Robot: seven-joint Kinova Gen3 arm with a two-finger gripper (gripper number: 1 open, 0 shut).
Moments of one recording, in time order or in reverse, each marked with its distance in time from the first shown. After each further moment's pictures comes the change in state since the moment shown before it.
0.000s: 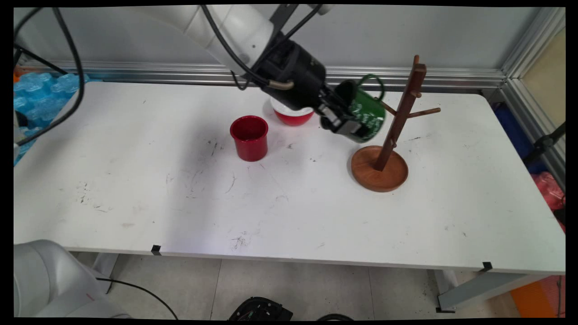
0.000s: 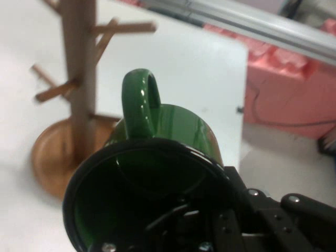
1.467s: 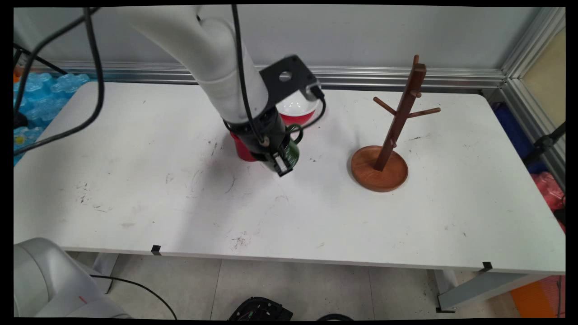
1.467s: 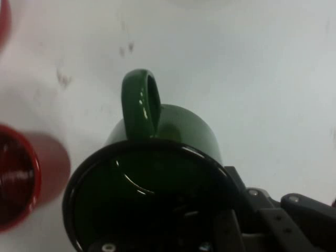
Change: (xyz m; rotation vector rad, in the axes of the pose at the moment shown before) arm -0.036 0.024 0.046 0.396 -0.512 -0.082
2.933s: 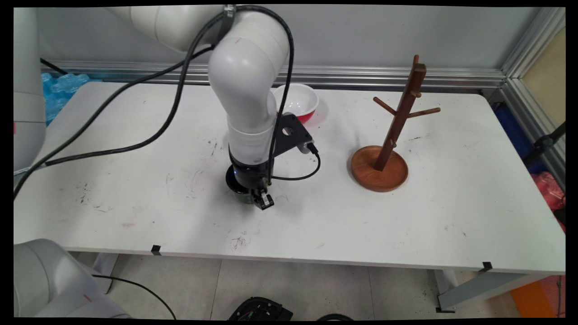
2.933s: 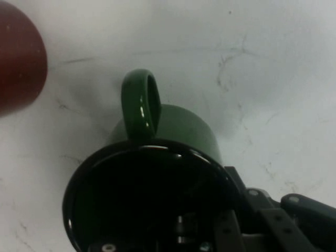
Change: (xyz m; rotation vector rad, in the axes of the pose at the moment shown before) arm -0.001 0.014 0.094 0.086 -0.328 -0.062
